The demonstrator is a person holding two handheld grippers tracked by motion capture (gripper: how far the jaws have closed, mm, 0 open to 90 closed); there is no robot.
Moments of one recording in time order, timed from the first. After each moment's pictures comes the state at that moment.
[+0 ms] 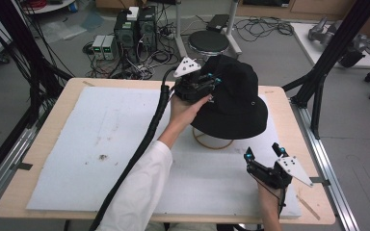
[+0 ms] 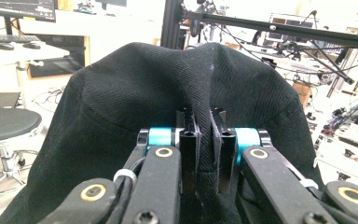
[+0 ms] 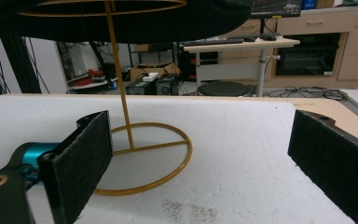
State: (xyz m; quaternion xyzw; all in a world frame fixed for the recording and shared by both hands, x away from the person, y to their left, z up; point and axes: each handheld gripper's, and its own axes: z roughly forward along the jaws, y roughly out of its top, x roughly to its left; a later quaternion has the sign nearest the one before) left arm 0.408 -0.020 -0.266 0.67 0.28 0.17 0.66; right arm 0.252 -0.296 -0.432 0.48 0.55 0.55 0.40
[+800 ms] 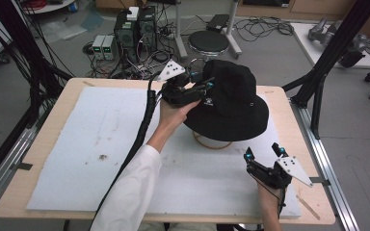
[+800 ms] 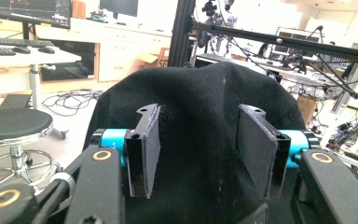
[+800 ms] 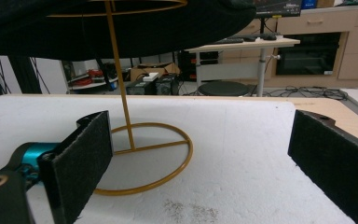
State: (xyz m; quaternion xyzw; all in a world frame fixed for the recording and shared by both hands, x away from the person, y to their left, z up) left arm 0.398 0.011 -0.272 0.65 0.30 0.17 0.68; right arm 0.252 -0.295 -0.432 0.48 0.55 0.55 0.40
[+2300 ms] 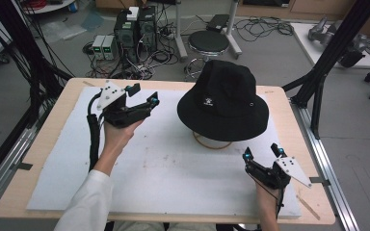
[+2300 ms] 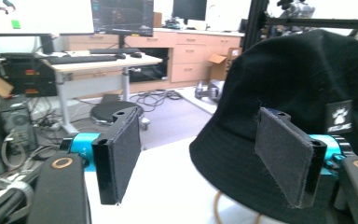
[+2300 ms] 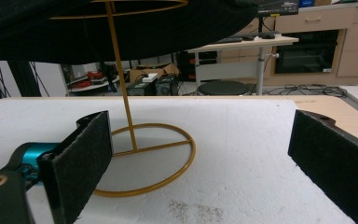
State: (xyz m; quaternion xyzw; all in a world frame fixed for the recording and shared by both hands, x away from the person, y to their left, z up) left arm 0.343 0.139 -0.296 0.63 0.37 0.31 0.62; right arm 0.252 -0.292 -0.433 0.49 0.55 0.55 0.40
